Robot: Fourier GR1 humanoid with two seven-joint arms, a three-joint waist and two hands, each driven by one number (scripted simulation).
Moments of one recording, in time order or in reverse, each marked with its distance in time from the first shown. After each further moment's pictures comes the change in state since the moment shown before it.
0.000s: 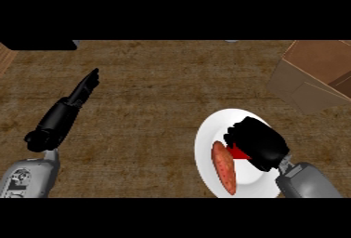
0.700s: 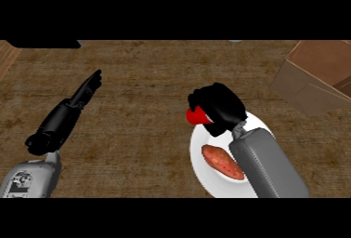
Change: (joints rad) left arm 0.011 -0.016 -0.005 -0.028 -0.011 -0.014 0.008; right arm -0.273 0.333 -0.156 0.256 -0.048 -0.106 0.165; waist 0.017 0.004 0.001
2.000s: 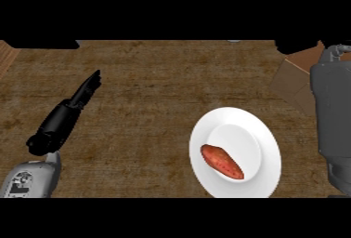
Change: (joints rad) left arm 0.003 -0.012 0.014 0.003 -0.021 -0.004 -0.007; right arm -0.367 -0.205 -0.572 0.100 -0.130 -0.100 0.302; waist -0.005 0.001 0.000
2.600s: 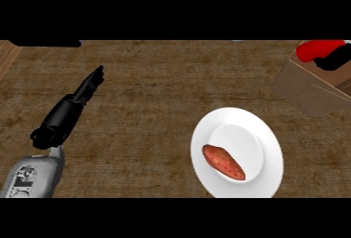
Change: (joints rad) left arm -0.041 -0.009 0.002 0.022 -0.004 -0.002 0.007; right arm -0.063 -0.271 -0.040 0.481 -0.004 0.192 -0.198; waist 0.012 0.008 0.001
